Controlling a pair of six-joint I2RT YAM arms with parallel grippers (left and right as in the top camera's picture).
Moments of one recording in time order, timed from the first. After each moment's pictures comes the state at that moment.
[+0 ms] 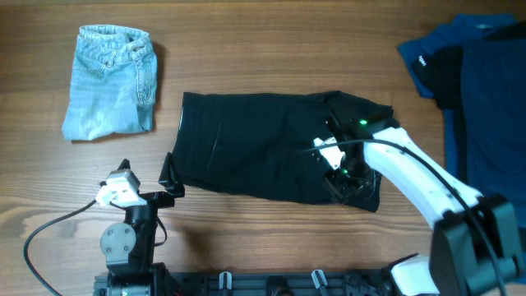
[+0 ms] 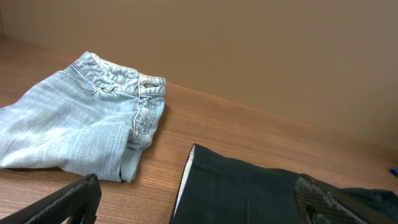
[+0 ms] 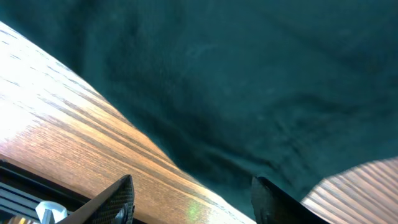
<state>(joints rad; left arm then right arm) 0.07 0.01 0.01 -0.07 0.06 -0.31 0.39 1.61 1.01 -1.14 -0.06 -0.23</state>
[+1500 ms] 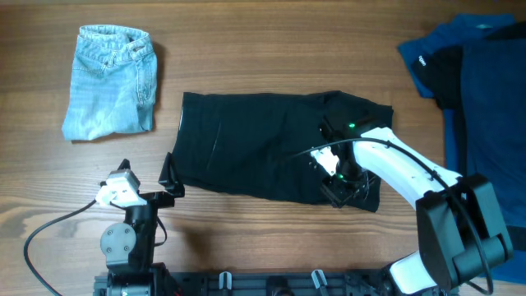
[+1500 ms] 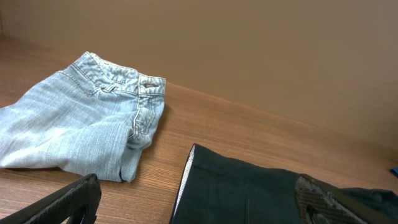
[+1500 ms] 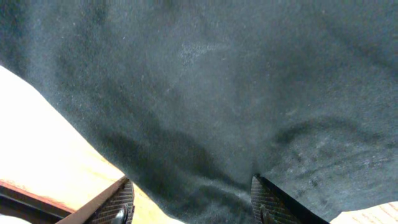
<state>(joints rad) 0.07 0.01 0.01 -0.07 0.06 -0.31 0.40 1.69 0.96 -1.07 -0.03 -0.27</state>
